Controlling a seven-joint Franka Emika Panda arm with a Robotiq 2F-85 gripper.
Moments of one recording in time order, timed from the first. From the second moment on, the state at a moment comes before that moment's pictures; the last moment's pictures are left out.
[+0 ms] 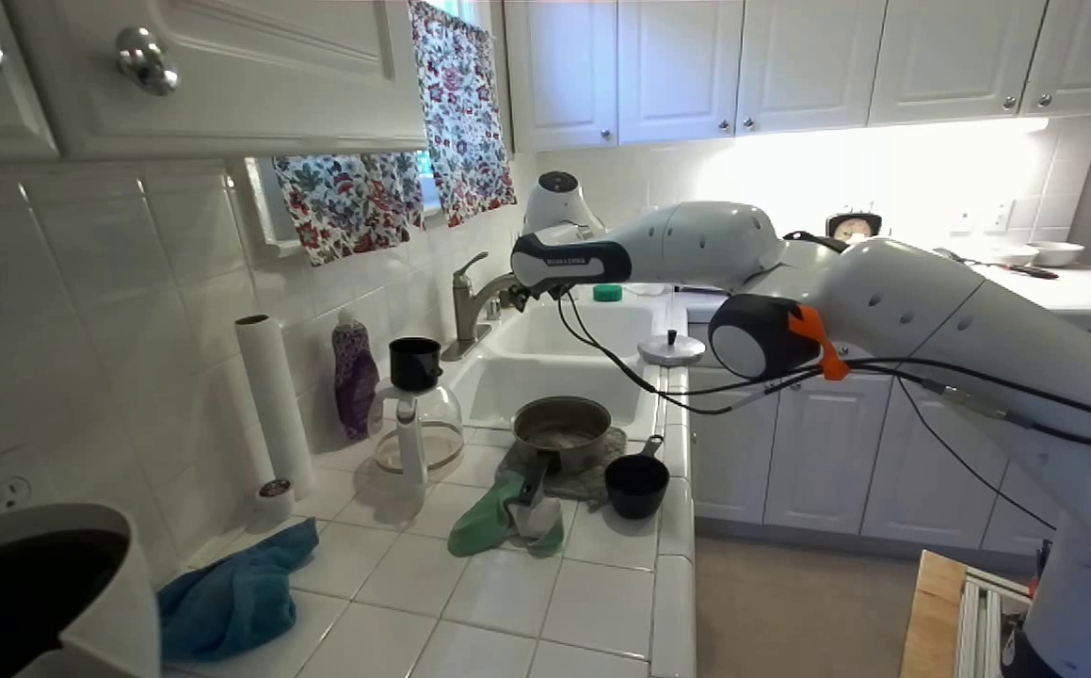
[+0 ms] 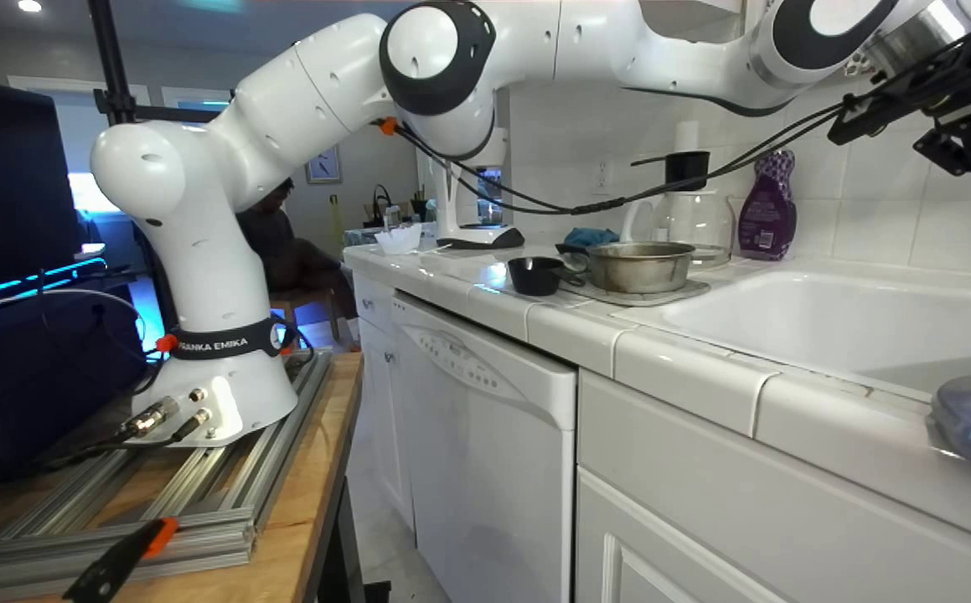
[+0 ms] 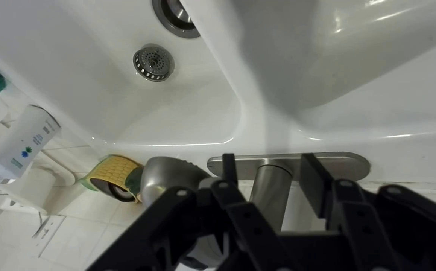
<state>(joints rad) -0.11 1.09 -0.35 -0.61 0.10 2.36 -0.24</state>
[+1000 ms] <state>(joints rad) -0.11 1.09 -0.36 -0.61 0.10 2.45 -0.22</state>
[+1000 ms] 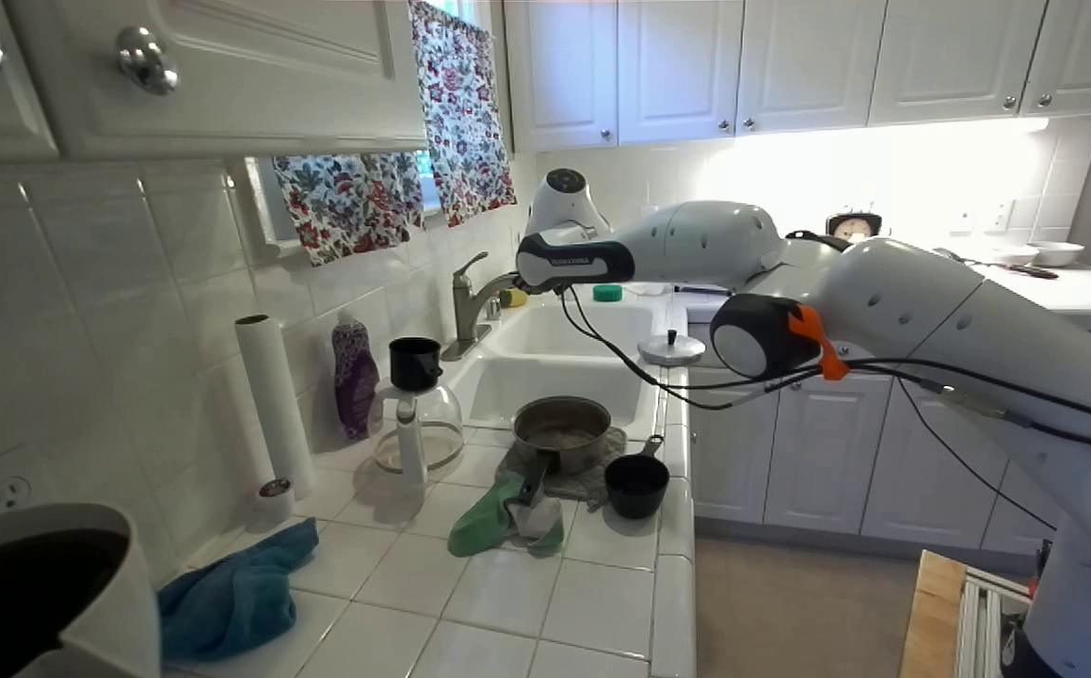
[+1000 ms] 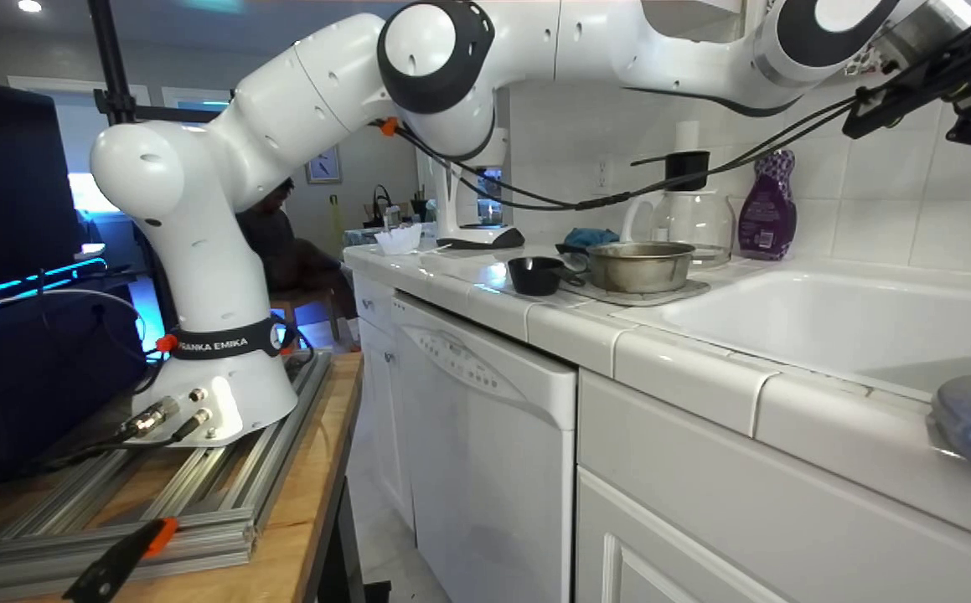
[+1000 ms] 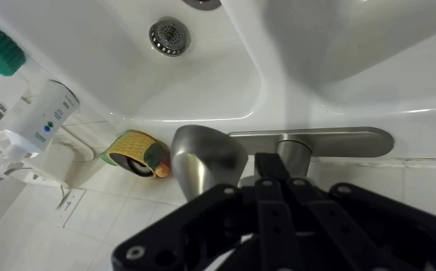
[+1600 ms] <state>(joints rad) -0.11 1.11 -0.56 -0.61 0.07 2.45 0.02</state>
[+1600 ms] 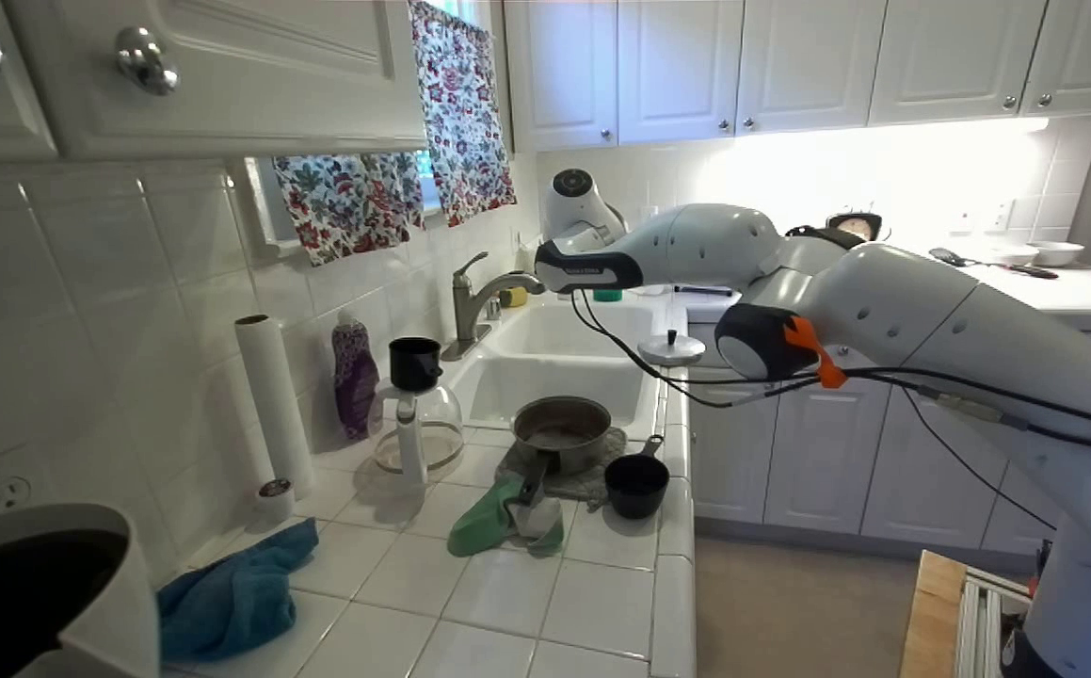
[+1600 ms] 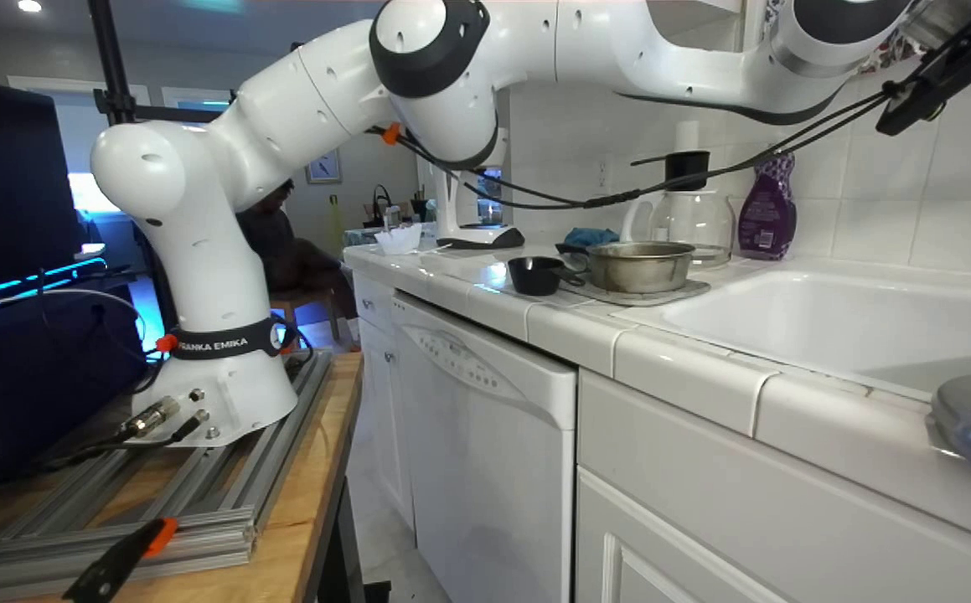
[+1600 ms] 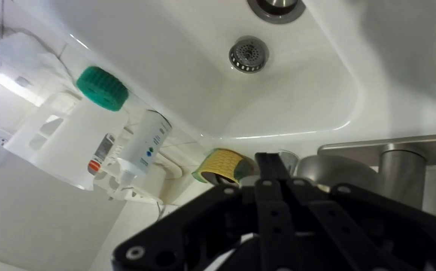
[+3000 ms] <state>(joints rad) -0.14 0.82 -0.45 -0.79 0.24 1.85 -0.04</state>
